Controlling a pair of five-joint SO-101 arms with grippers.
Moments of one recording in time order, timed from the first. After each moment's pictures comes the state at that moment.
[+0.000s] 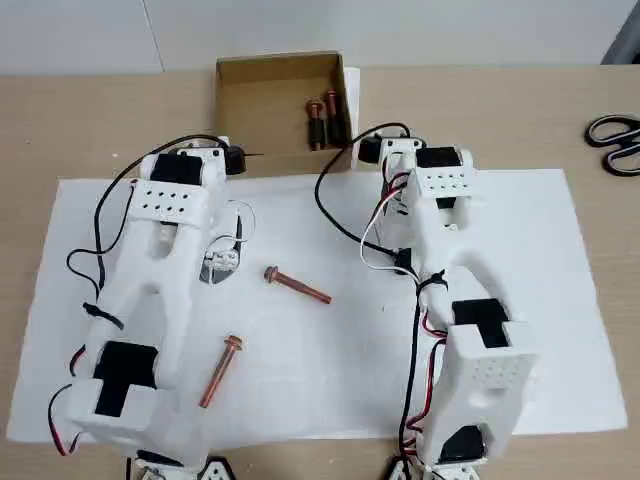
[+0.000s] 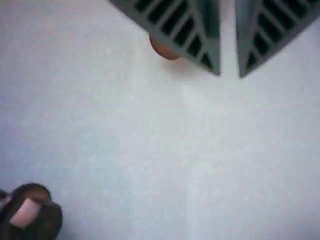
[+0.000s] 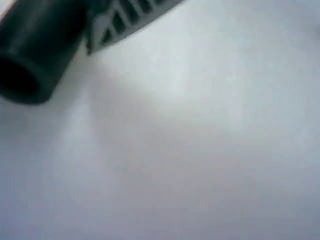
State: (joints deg) left arm 3.8 7.3 2.4 99.1 13.9; right arm -8.1 23.7 -8.3 81.6 6.7
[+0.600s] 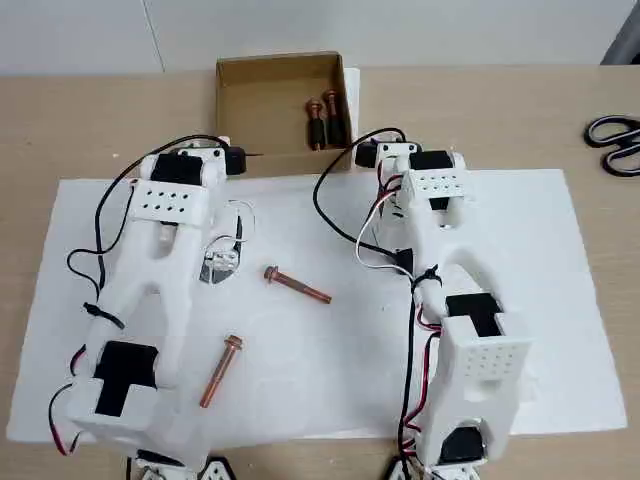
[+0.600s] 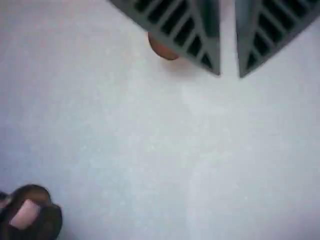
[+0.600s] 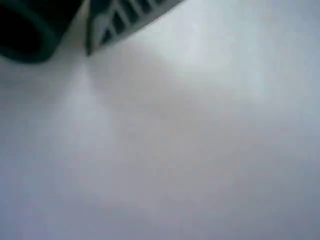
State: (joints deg) left arm 3.8 7.4 2.4 99.2 13.6; right arm -8.7 29.0 -9.6 79.3 6.7
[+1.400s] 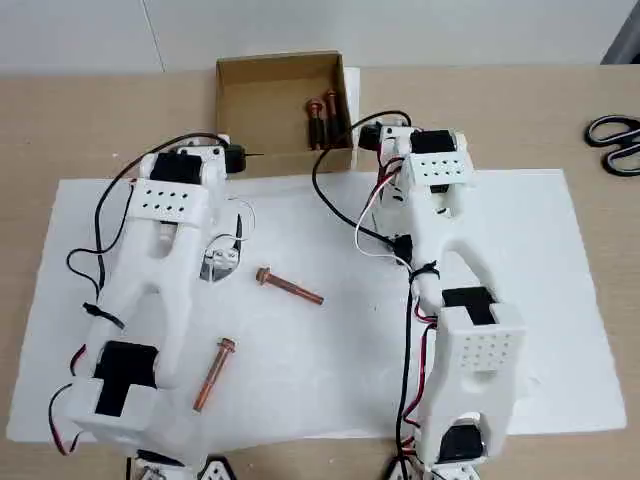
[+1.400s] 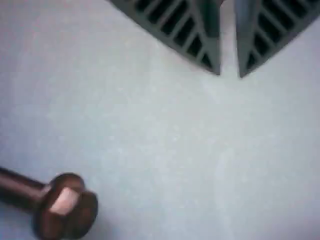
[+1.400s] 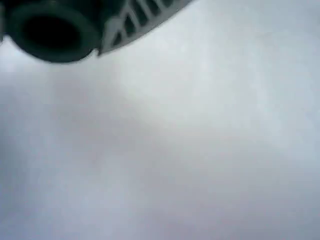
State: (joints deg) left arm 3.8 7.4 1.3 99.2 13.6; right arm -9.1 30.7 -22.0 89.8 3.4
